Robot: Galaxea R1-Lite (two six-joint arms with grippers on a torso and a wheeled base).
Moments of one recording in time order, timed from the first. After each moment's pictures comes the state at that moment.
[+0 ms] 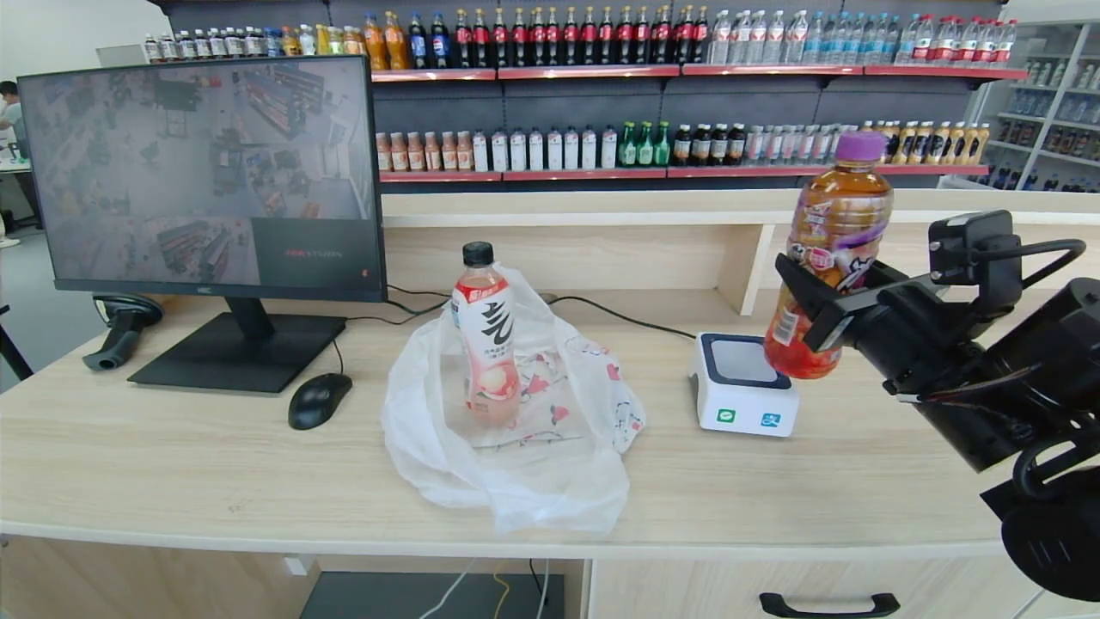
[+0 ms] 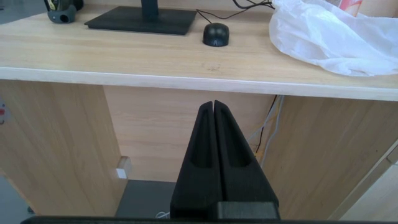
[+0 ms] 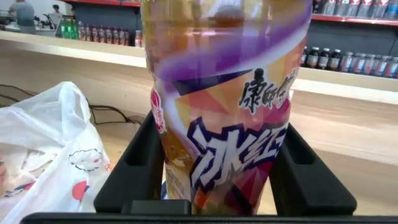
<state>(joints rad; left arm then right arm) 0.00 0.00 0.00 0.00 0.00 0.02 0.29 1.77 -0.53 -1.57 0.01 -0.12</state>
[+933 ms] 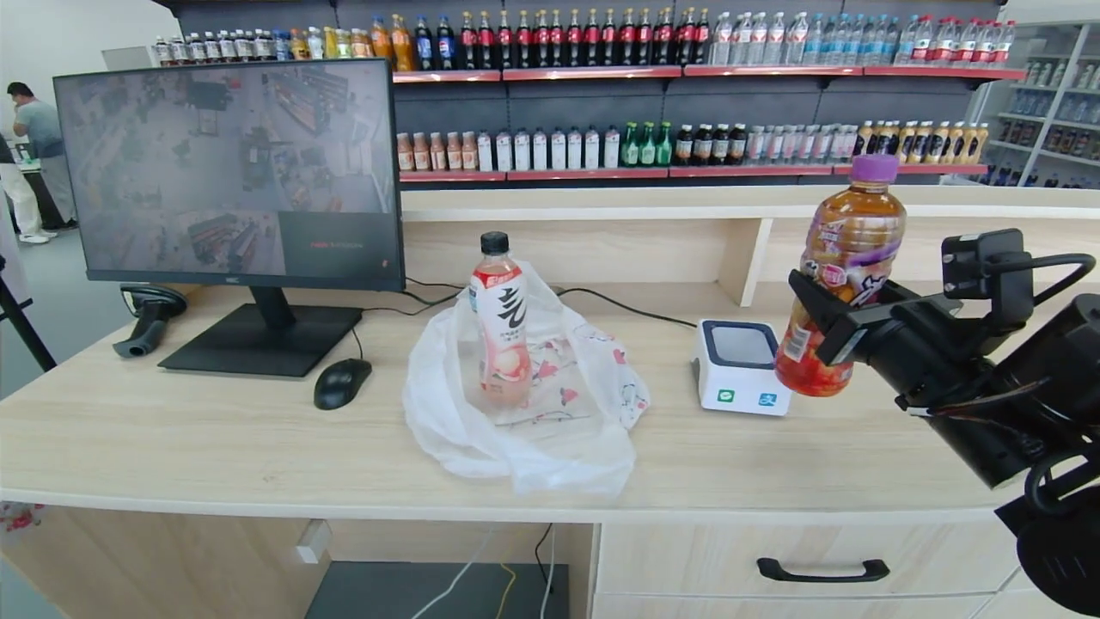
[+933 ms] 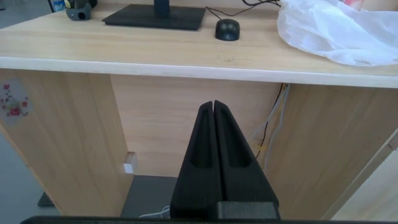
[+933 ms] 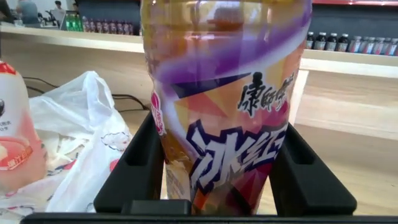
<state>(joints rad) 0.00 0.00 0.00 0.00 0.00 0.03 0.27 1.76 -0.47 -1.57 -0.01 -0.08</state>
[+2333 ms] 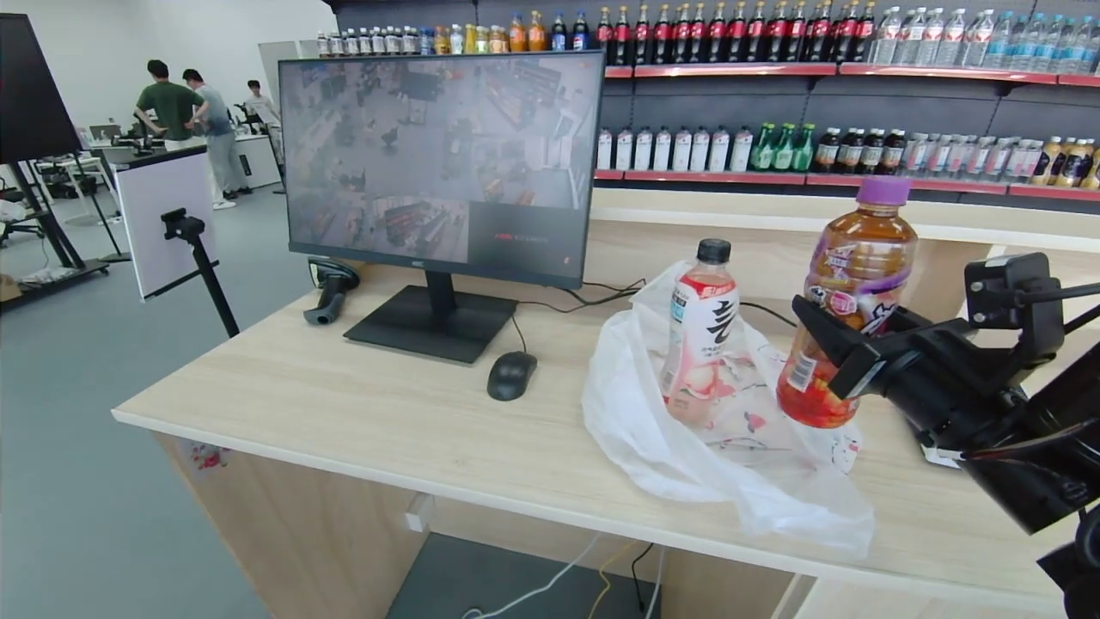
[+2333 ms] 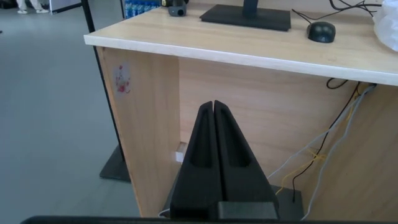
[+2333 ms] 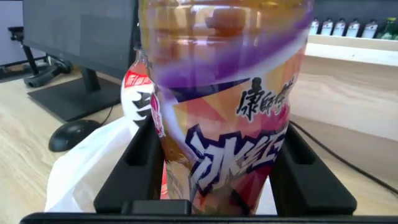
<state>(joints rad) 0.00 0.00 0.00 0.00 0.00 0.04 0.31 1.68 -0.35 -1.57 0.00 -0.05</state>
